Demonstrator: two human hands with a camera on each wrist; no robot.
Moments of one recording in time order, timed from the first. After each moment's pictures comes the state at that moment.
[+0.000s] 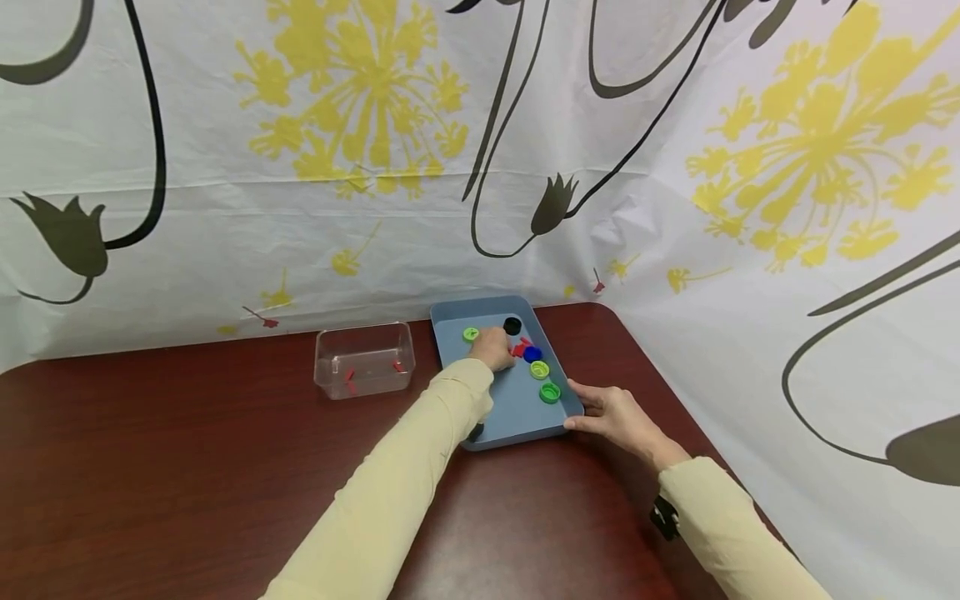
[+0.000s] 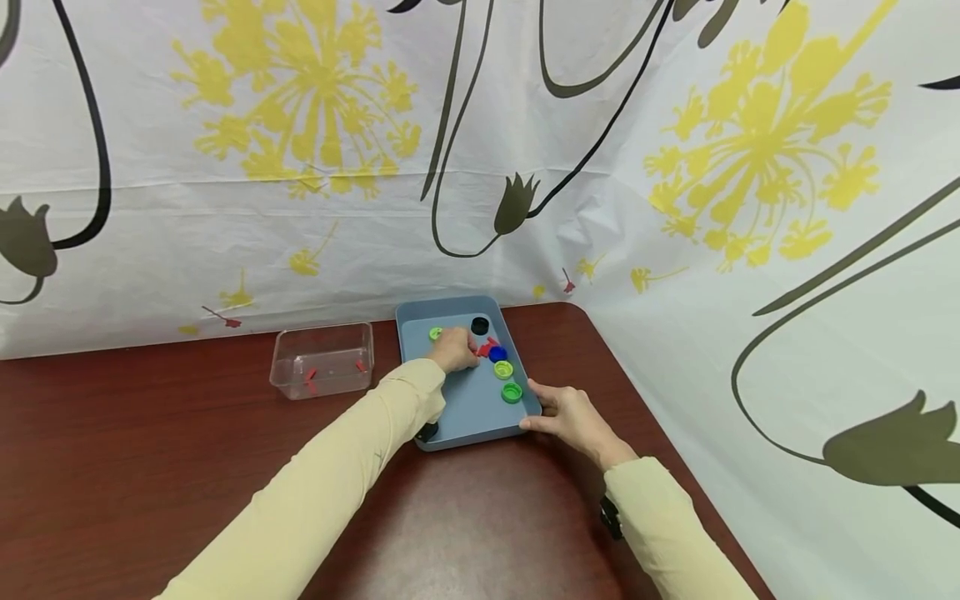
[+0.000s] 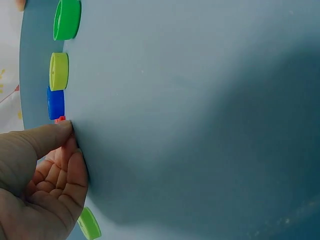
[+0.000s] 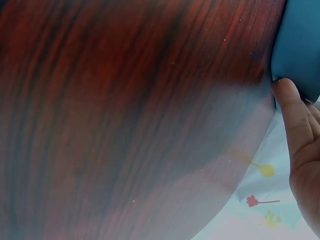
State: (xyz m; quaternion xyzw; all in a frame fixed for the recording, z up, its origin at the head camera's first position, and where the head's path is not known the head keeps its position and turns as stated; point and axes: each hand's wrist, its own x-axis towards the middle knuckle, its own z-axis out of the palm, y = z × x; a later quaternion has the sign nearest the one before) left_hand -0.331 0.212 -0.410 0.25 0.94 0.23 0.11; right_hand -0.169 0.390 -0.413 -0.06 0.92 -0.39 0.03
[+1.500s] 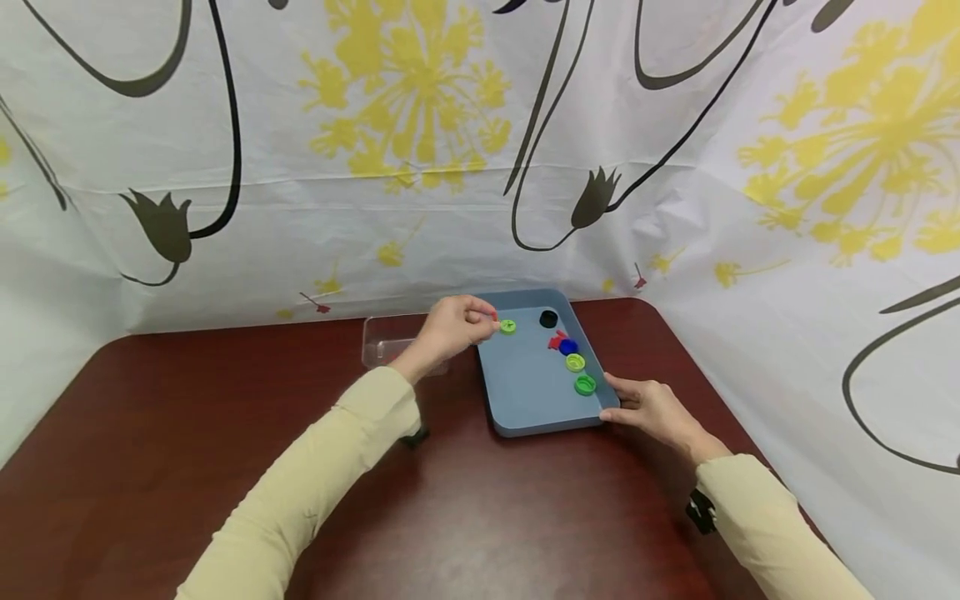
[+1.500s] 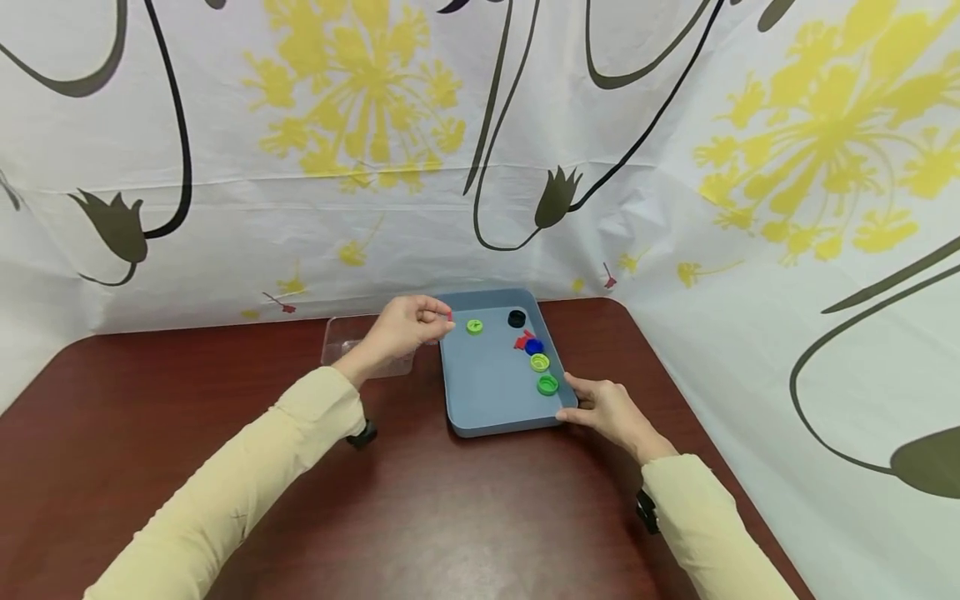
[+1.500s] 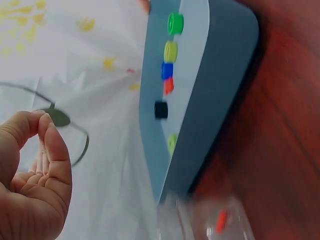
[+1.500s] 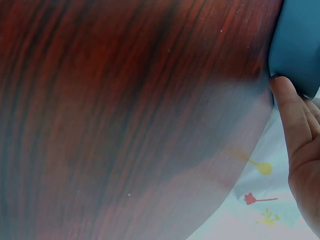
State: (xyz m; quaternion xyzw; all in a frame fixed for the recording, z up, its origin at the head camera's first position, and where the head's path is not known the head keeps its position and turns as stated) left_hand -0.286 0.077 -0.337 0.20 0.83 0.52 0.10; right_hand -0.171 0.393 -0.410 -0.08 0.93 -0.36 0.02
